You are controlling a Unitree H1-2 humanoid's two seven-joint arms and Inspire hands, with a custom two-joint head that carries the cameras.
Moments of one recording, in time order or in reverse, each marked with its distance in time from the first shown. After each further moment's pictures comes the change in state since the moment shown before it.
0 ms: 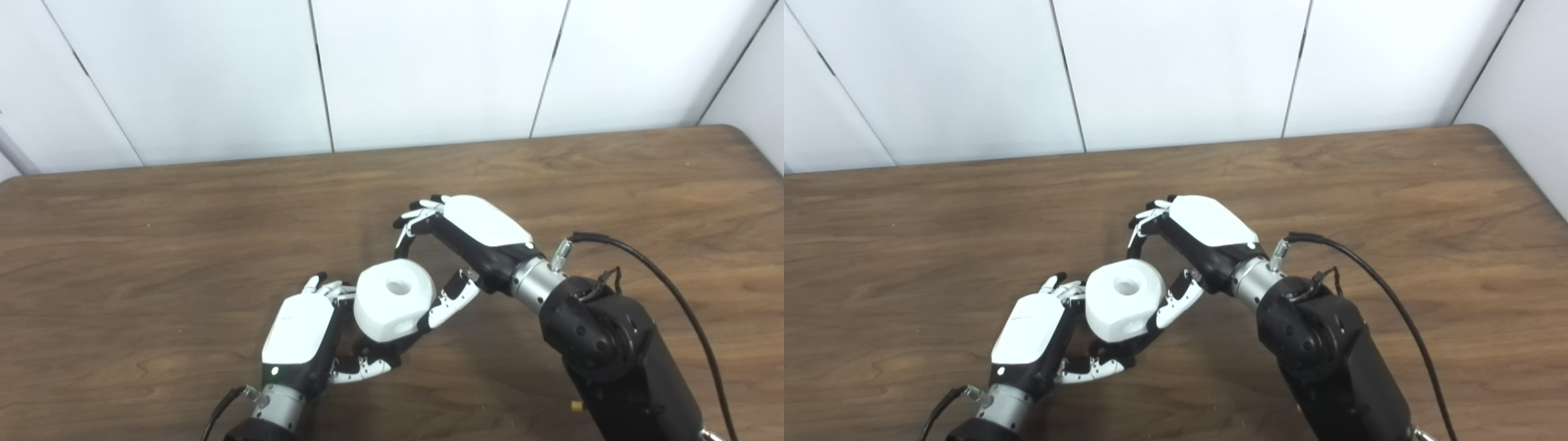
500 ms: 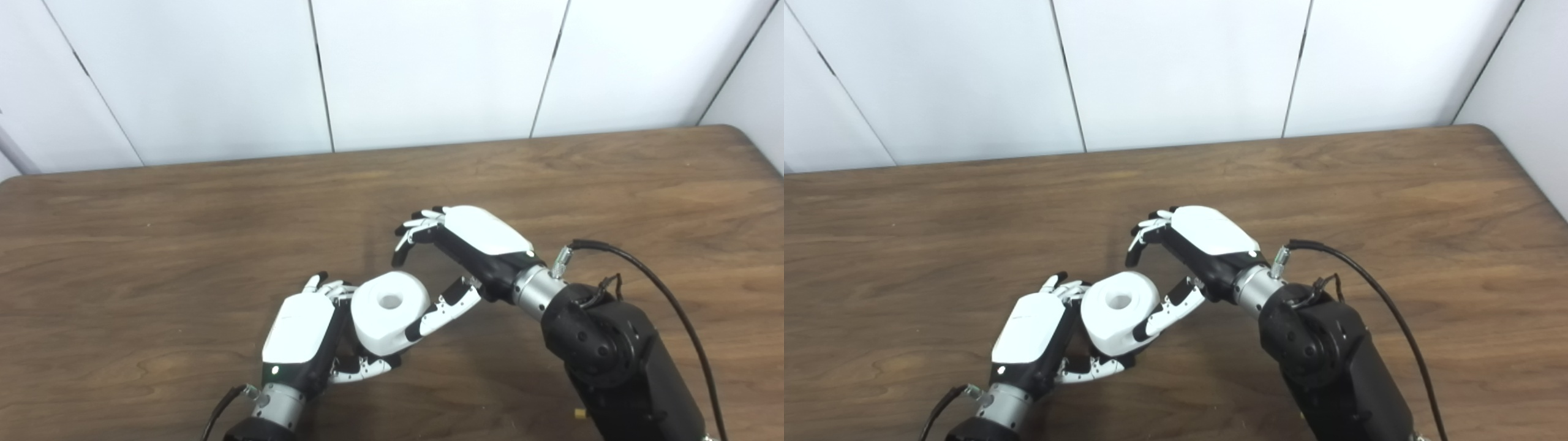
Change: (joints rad) left arm -0.004 0.003 -0.001 0.000 0.001 -0.002 -0.003; right arm 0.021 -0.004 0.000 0.000 0.004 0.000 0.018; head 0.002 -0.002
